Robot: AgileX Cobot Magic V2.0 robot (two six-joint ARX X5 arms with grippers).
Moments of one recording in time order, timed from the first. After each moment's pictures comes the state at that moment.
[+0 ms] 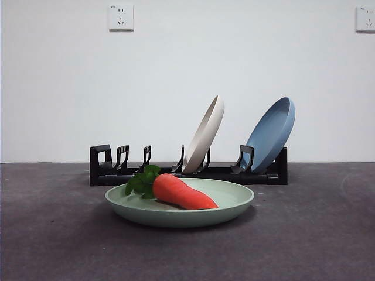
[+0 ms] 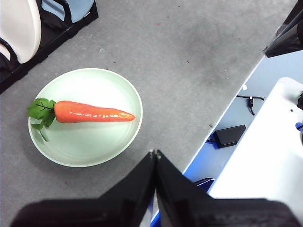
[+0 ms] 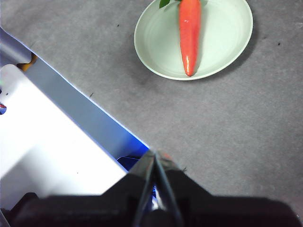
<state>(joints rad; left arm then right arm) -1.06 0.96 1.14 -0.88 -0.12 -0.16 0.71 0.65 0.86 -1.00 -0.18 0.13</state>
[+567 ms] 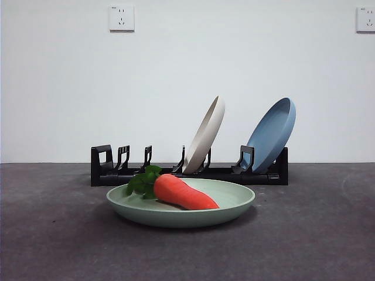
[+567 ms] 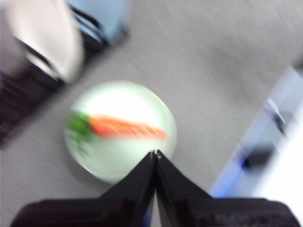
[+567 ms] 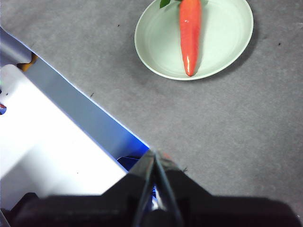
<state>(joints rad) -0.98 0.91 1.14 -0.82 -0.20 -0.09 0.71 0.65 0.86 -1.00 -0.18 0.13</state>
